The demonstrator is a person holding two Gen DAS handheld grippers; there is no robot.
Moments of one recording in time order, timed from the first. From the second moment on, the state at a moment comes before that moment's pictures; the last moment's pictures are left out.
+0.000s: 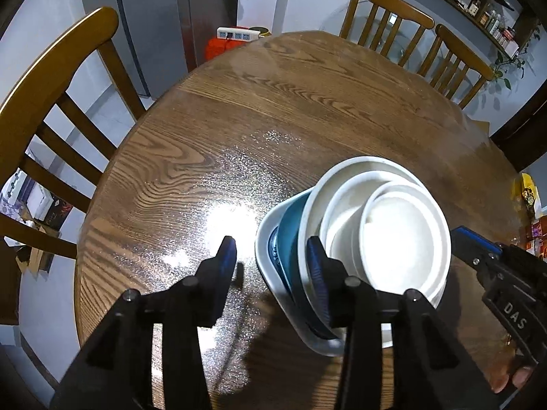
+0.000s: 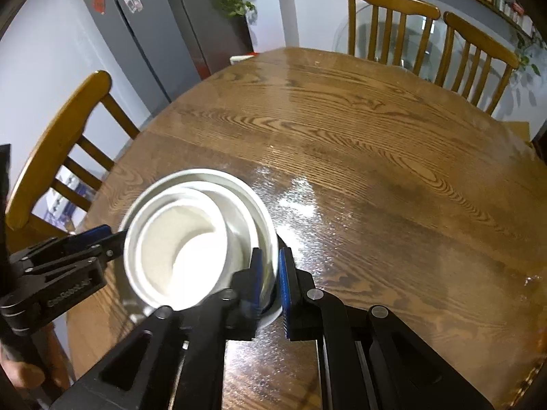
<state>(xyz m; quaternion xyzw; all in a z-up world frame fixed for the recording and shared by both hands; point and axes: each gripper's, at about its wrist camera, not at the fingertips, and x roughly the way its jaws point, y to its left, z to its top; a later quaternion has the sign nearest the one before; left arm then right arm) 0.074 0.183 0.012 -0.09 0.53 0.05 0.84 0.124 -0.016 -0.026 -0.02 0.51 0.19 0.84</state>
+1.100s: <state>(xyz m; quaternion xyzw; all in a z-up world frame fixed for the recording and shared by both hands) -0.022 0.160 0.062 -0.04 0.42 0.02 0.91 0.022 -0.029 -0.009 -0.04 0.44 0.23 0.87</state>
